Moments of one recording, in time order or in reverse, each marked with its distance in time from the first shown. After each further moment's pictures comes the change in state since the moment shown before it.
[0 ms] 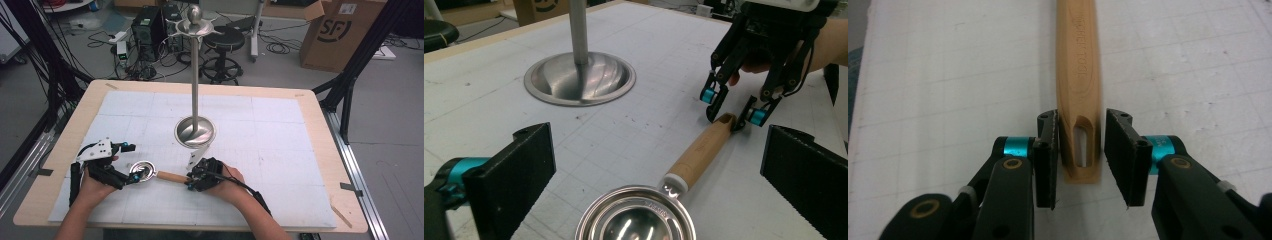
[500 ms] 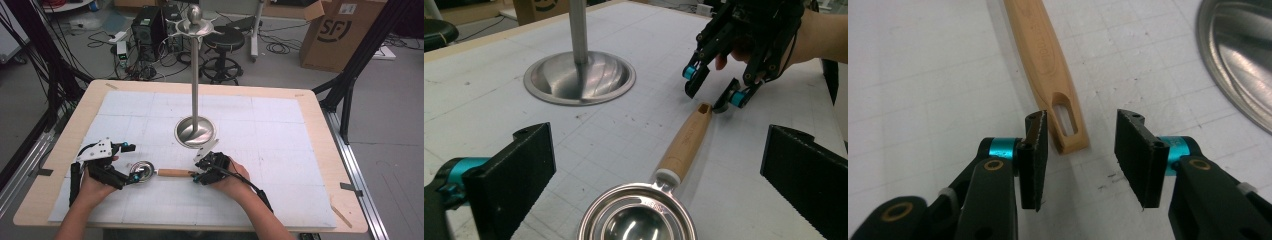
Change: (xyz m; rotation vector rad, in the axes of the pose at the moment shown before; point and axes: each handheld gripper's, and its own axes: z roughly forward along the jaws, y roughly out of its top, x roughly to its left) left arm 0.000 0.000 0.000 0.006 -0.003 0.002; right arm -0.013 -0.009 -0.013 -0.018 -0.110 0.081
